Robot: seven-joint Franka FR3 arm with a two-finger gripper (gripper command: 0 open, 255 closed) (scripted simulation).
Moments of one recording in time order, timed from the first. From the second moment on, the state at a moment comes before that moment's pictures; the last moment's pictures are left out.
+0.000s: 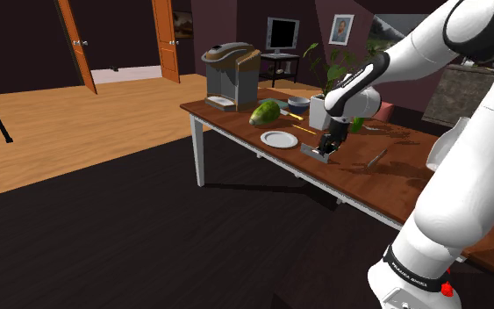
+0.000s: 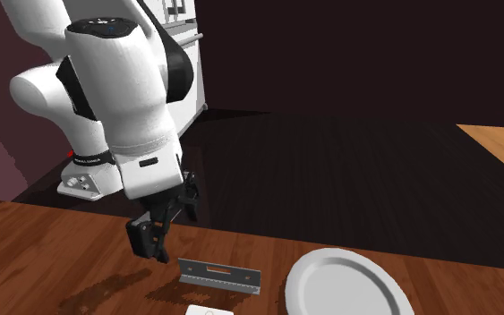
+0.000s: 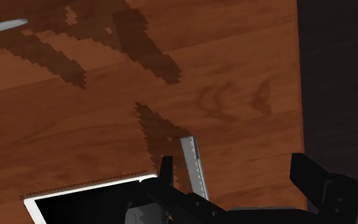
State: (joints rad) arm -0.16 -0.02 -0.56 -2.44 0.05 2.51 -0.48
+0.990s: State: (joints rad) arm -0.20 0.18 -0.54 -2.40 0.25 2.62 -0.65
